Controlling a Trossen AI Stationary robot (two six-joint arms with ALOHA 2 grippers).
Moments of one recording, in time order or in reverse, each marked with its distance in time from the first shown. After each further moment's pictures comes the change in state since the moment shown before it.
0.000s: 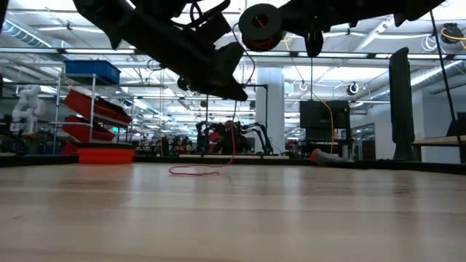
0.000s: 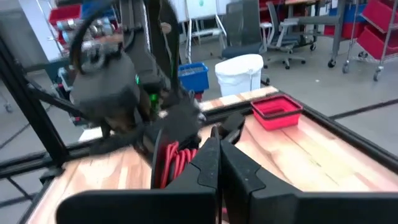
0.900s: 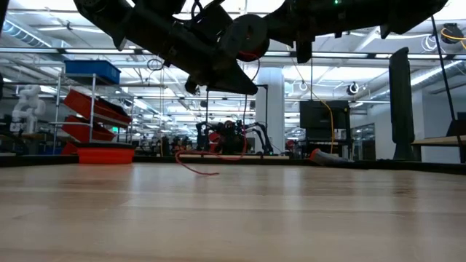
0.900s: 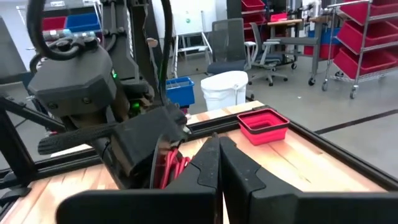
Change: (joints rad) left arm 0.006 -0.001 0.000 0.068 0.136 -0.090; right arm 0.000 0.153 0.000 0.217 0.074 -0.056
